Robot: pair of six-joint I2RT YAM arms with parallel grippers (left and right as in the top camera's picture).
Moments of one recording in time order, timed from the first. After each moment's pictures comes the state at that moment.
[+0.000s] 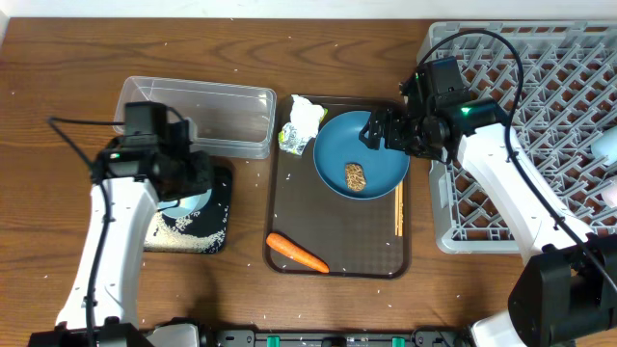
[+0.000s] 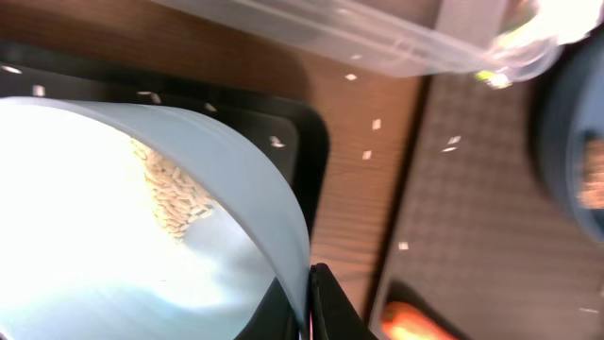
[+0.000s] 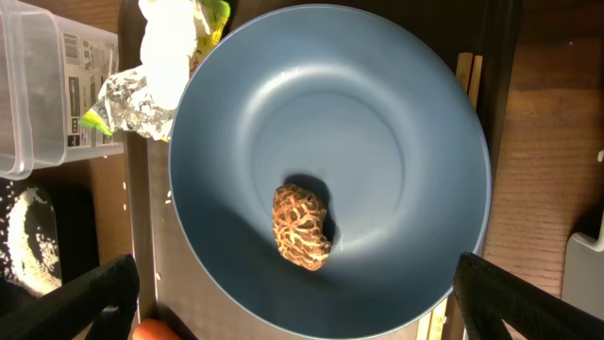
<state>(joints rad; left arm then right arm) 0.11 1.39 1.07 -0.94 0.28 -0.15 0.28 1.70 1.35 -0.80 -0.28 0.43</state>
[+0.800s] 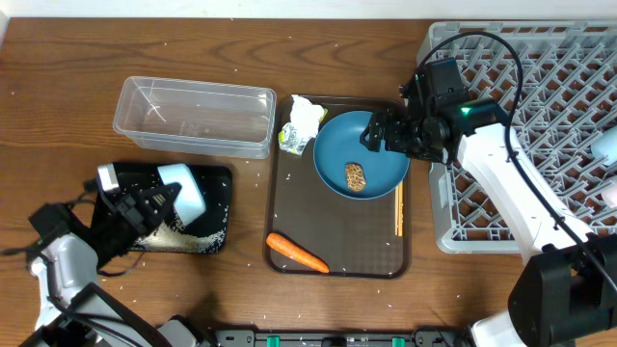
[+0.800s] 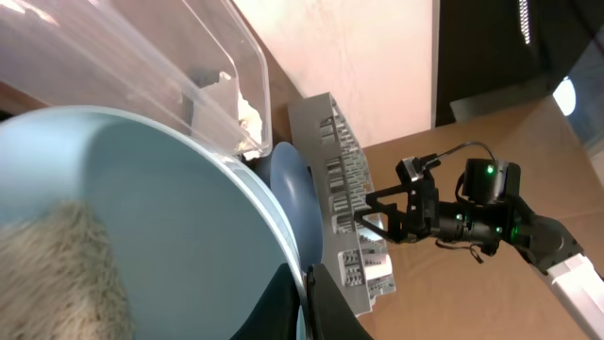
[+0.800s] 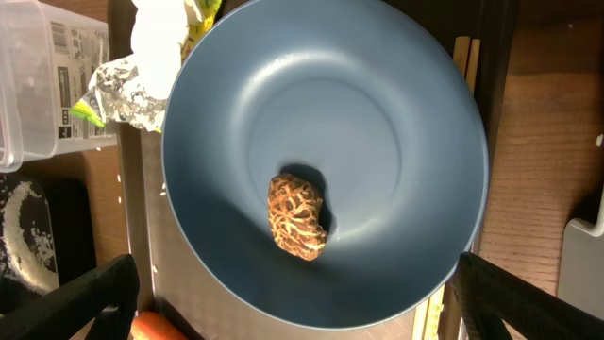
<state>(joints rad) 0.79 1.42 0.67 -0.78 1.44 0.32 0.28 1.70 1.35 -0.83 -0.28 0.43</state>
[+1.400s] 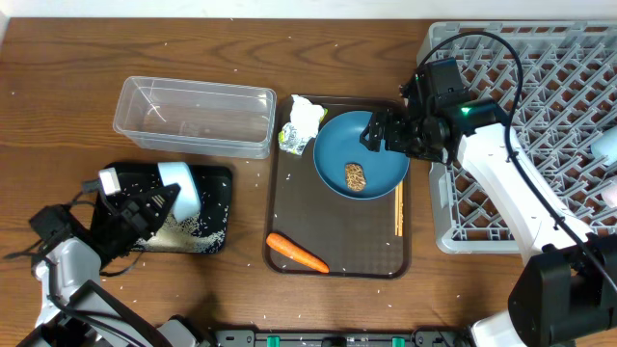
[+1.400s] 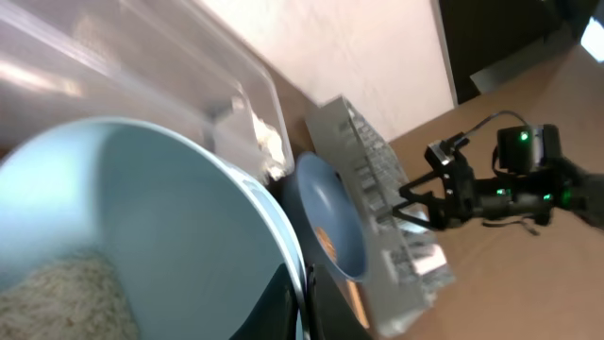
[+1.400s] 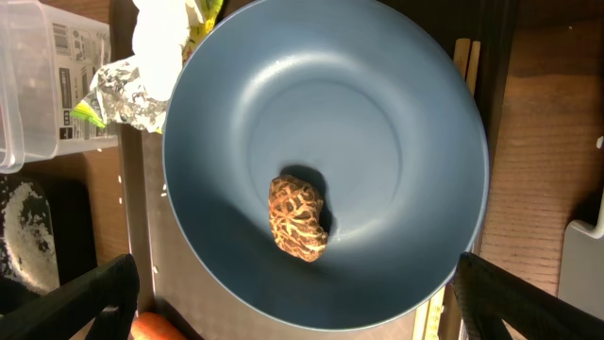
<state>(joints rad) 0.81 1.42 0.64 -0.61 1.45 0.44 0.28 1.70 1.35 -0.82 -0.28 0.43</state>
